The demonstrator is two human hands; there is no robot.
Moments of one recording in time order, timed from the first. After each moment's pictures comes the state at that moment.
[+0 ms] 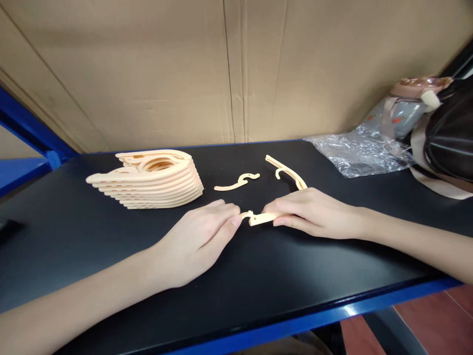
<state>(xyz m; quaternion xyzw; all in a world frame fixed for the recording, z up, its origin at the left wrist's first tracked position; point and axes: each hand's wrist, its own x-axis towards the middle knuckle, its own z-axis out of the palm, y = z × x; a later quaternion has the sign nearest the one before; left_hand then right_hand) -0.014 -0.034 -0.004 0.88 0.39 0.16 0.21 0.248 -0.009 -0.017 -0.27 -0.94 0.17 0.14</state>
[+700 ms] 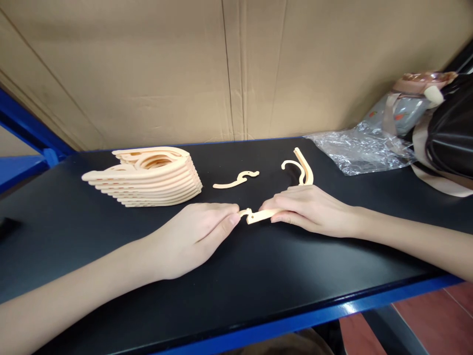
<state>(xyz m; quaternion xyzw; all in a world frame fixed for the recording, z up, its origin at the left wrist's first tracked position) -0.015 -0.030 0.006 0.88 0.38 0.12 0.24 0.246 -0.009 -0.024 -0.26 -0.94 0.11 0.18</state>
